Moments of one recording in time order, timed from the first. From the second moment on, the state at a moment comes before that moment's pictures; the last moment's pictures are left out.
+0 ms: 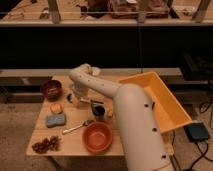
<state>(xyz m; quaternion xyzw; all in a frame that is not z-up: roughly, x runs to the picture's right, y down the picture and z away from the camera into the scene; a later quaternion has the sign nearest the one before) -0.167 0.069 0.958 -0.04 -0.34 -0.87 0.36</state>
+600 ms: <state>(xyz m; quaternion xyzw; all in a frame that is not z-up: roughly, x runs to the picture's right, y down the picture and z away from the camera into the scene) -0.168 0.072 0.958 -0.04 -0.34 -0.87 0.36</state>
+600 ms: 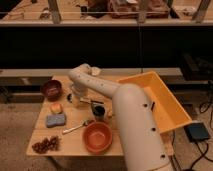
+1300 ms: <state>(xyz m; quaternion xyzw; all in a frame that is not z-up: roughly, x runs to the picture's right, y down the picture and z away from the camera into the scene) -0.165 0.071 0.959 -0.06 -0.34 -0.86 0.38</state>
